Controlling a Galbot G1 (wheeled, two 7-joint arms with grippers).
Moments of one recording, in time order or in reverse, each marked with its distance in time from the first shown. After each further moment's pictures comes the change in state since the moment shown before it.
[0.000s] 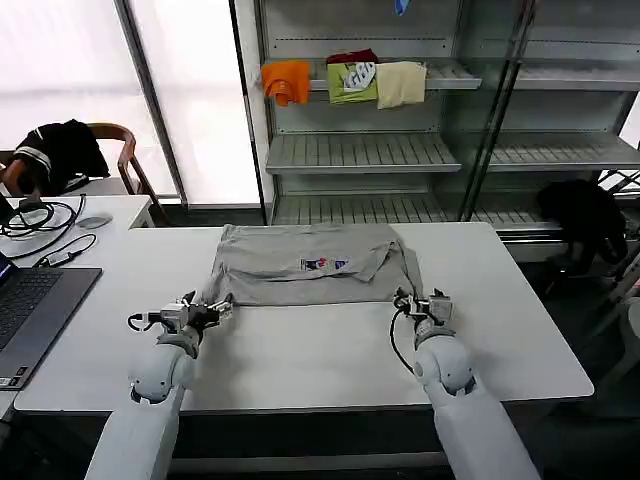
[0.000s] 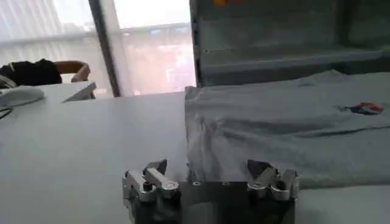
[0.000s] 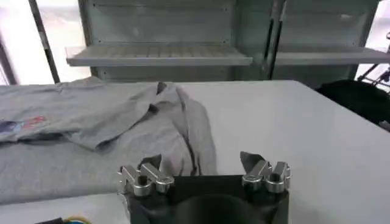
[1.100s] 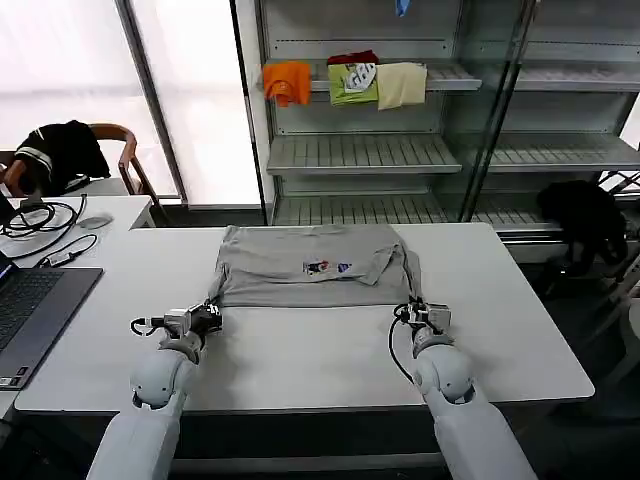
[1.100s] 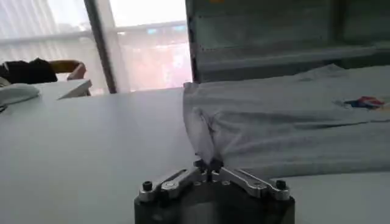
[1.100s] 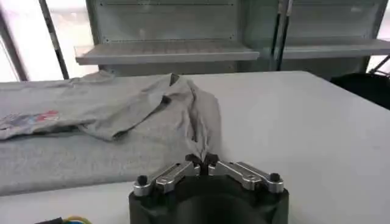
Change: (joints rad) left arm 0.025 0.012 0.009 -0.016 -0.006 -0.006 0.001; right arm -0.052 -0.022 0.012 0.046 0.035 0.001 -0.011
